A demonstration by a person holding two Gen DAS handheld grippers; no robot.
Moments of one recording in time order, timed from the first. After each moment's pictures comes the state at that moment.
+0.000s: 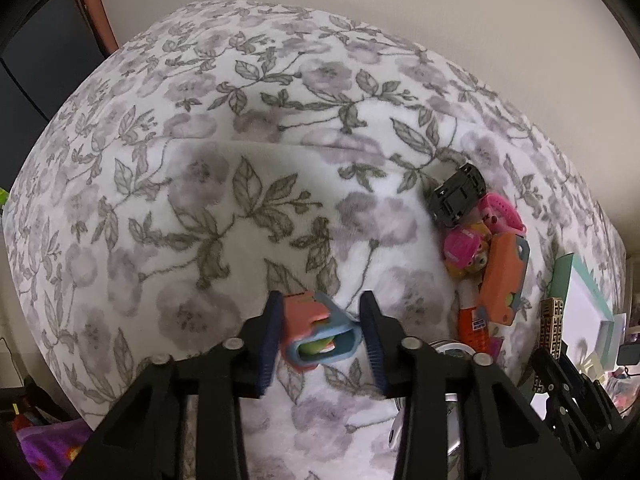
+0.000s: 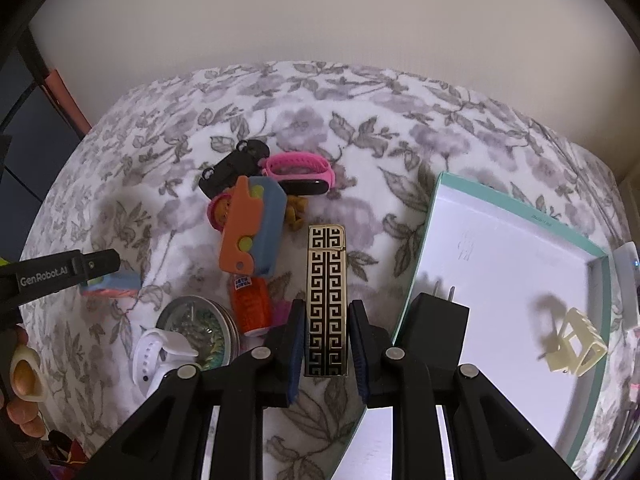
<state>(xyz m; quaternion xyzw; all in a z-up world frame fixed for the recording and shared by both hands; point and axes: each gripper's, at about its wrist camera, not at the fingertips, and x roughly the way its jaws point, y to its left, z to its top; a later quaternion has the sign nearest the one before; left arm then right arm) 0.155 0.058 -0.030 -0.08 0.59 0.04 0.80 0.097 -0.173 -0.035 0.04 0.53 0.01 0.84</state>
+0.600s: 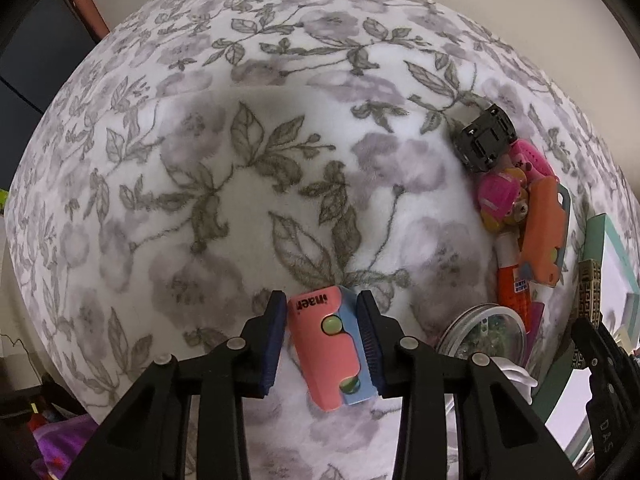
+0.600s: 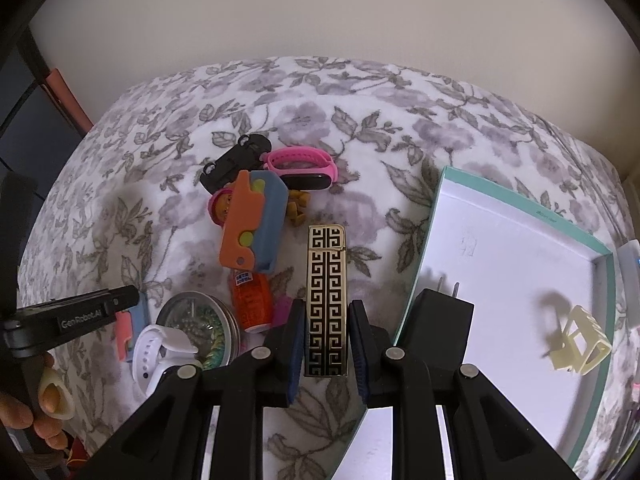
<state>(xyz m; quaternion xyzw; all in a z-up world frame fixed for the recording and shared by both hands) 0.144 0.051 -0.075 -0.05 0.63 0.05 0.77 0.101 -0.173 -0.042 0.04 0.54 0.02 0.84</state>
